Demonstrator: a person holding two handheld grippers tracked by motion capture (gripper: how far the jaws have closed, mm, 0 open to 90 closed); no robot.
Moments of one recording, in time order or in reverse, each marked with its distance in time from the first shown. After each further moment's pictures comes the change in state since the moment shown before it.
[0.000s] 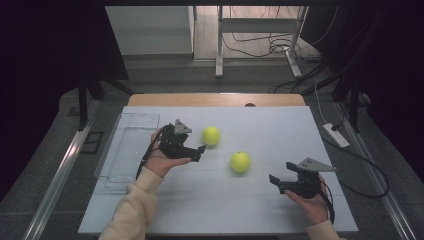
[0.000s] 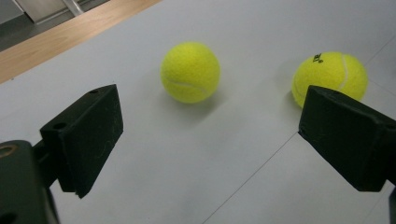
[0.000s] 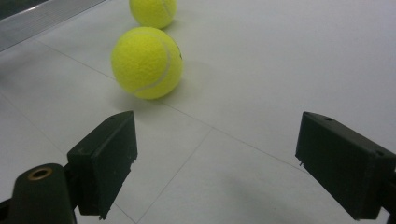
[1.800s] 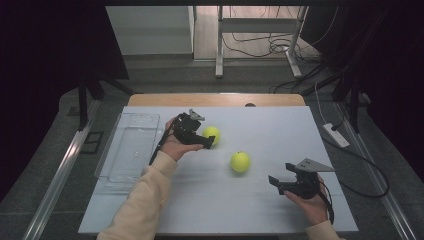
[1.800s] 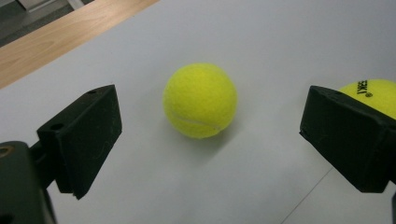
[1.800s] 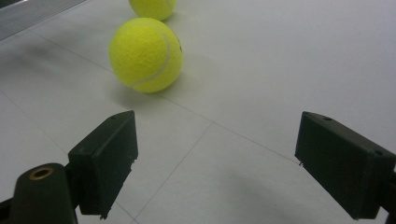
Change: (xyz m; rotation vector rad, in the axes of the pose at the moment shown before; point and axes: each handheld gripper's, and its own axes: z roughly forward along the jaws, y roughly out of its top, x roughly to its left) left arm 0.011 0.032 0.051 0.065 0.004 -0.004; right arm 0.001 -0.002 0.003 0.021 -0.007 -0.014
